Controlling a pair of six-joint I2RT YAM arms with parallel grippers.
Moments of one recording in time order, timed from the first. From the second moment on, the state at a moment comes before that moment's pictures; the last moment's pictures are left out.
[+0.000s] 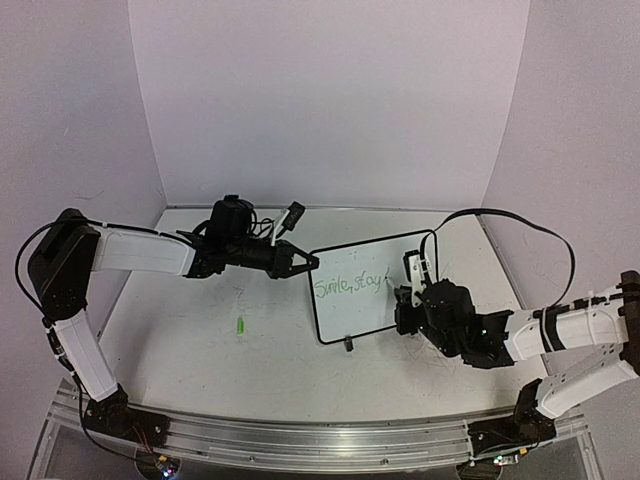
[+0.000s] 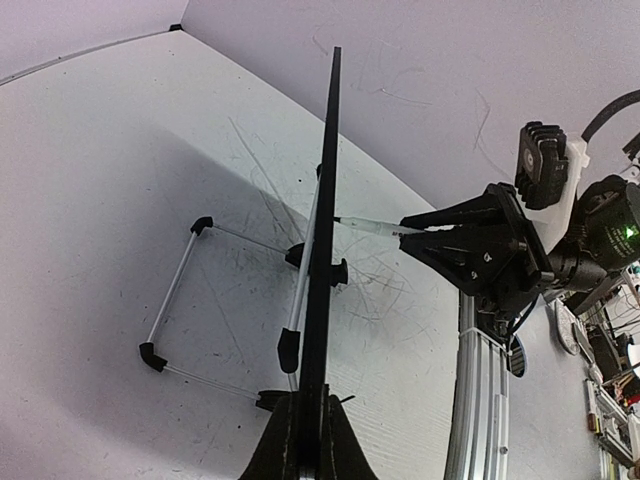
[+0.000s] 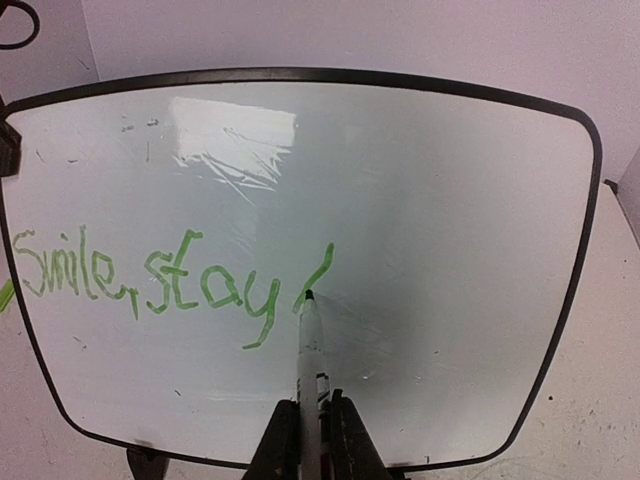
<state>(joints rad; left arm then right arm) -0.70 1.75 1.09 0.26 0.70 -0.26 0.99 1.31 0.51 0.34 0.63 0.25</state>
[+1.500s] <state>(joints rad) -0.70 1.75 1.09 0.23 0.69 -0.24 1.01 1.32 0.52 0.31 0.64 0.28</state>
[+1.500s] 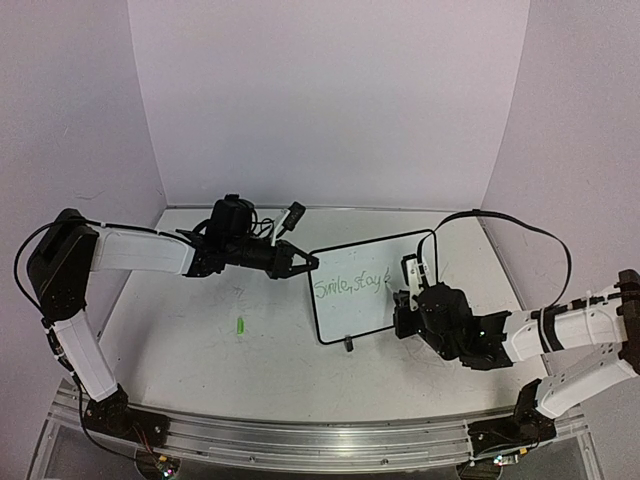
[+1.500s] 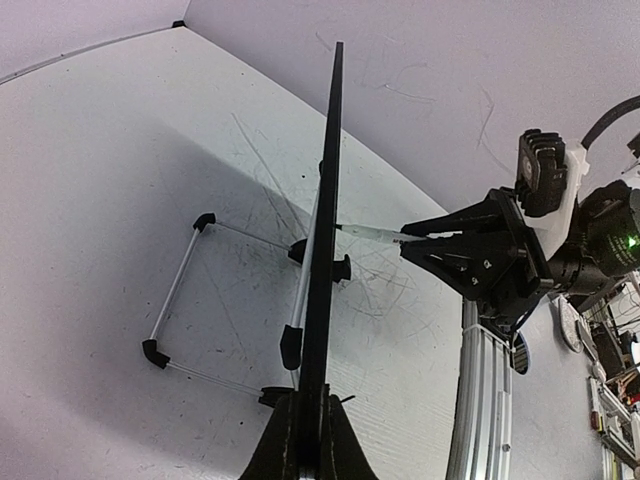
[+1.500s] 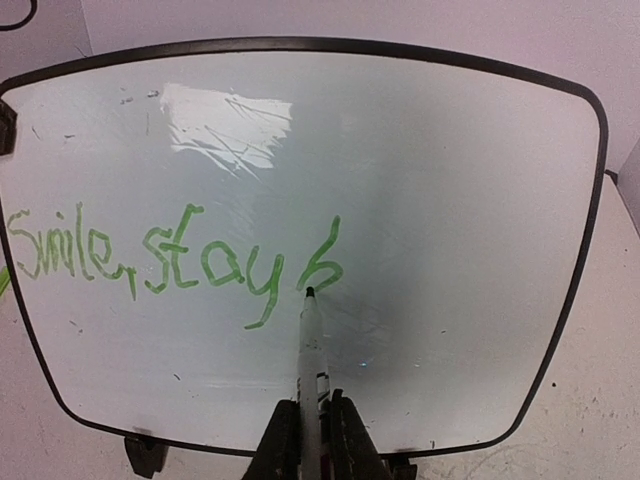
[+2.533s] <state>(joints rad) -0.71 1.74 1.09 0.22 0.69 -0.22 0.94 1.24 0.48 0.36 0.57 0.22</state>
